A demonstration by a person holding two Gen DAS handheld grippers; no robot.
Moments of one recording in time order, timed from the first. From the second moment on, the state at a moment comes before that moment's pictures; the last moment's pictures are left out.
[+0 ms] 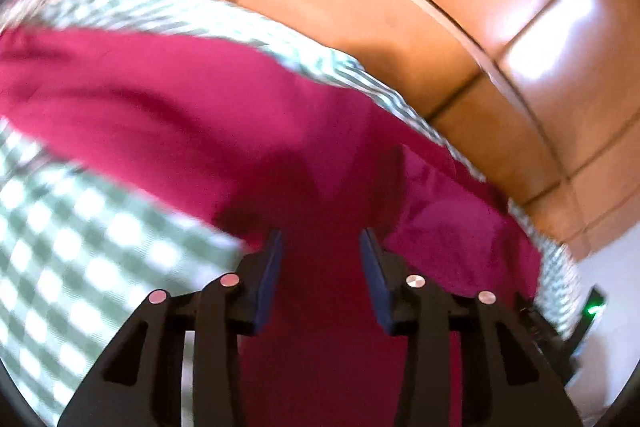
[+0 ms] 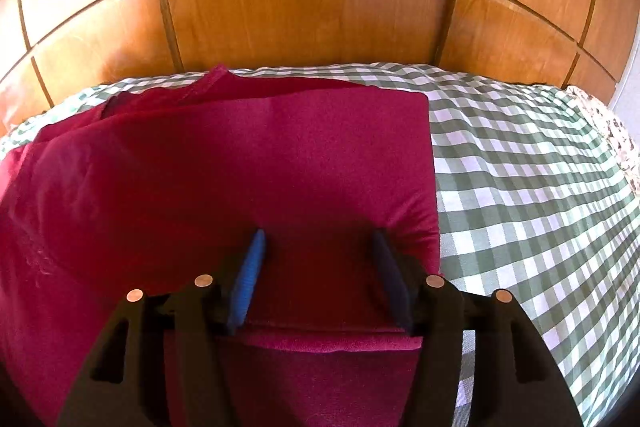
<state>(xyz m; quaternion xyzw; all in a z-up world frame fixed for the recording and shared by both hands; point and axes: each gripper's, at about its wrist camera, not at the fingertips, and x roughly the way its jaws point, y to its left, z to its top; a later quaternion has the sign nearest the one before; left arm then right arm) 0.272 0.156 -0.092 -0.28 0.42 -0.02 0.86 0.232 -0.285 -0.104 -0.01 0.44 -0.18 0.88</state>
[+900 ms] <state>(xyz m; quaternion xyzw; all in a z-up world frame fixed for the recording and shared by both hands) 0.215 0.470 -0.120 -0.49 0.32 0.23 0.78 0.230 -0.276 -0.105 -0.05 0.44 -0.21 0.87</state>
